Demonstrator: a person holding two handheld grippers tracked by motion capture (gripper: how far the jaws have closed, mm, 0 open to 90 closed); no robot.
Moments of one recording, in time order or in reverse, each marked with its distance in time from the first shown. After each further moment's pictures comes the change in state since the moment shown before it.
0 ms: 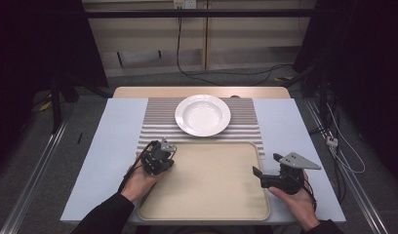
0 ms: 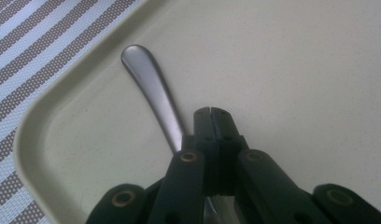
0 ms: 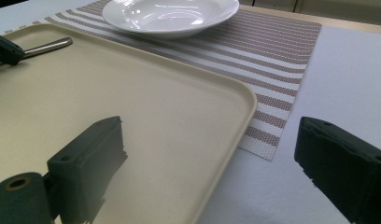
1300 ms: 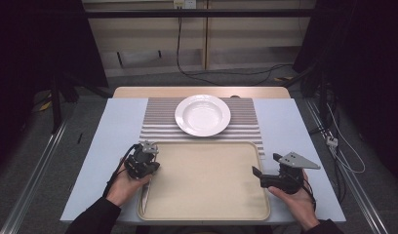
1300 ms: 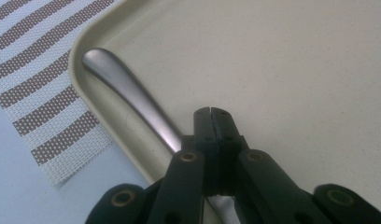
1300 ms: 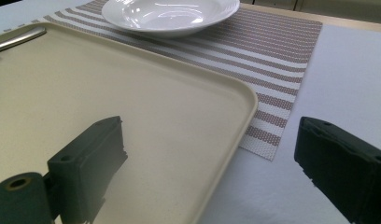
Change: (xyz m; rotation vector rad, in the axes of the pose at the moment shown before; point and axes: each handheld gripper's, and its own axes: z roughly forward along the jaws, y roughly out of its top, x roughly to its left) left arm 0.020 -0.032 -0.024 -0.005 0.019 -0.088; right arm 0.000 0.000 0.001 0.005 -0.001 0.001
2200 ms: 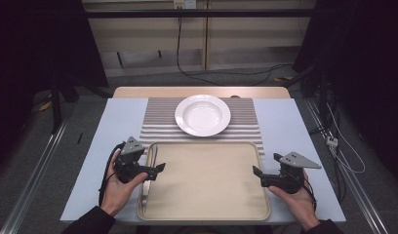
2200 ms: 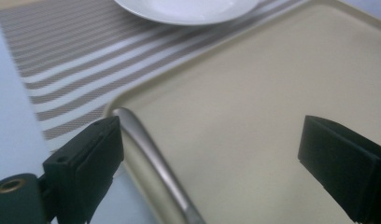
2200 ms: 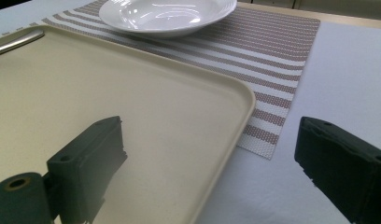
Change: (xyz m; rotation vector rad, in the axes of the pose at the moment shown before) left arm -0.004 -0.011 -0.043 -0.314 0.016 -0.115; right arm -0.002 0.000 0.000 0.003 -0.001 0.018
